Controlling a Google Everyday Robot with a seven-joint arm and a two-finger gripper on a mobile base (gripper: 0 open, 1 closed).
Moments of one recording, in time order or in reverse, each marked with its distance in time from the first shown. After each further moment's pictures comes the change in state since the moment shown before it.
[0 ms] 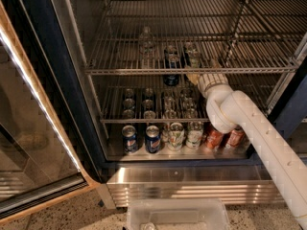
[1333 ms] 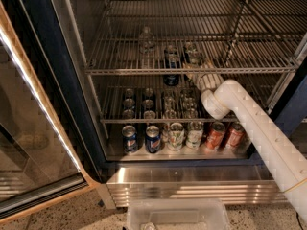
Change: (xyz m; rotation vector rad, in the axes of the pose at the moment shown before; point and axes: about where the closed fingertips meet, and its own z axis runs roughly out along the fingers) arm 0.023 0.004 0.055 -0.026 0.082 0.016
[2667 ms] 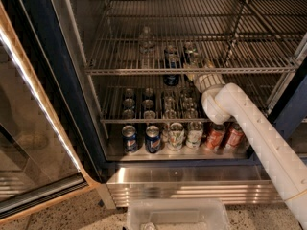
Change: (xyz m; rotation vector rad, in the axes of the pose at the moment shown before) arm -0.005 0.000 -0.015 0.017 -0.032 0.011
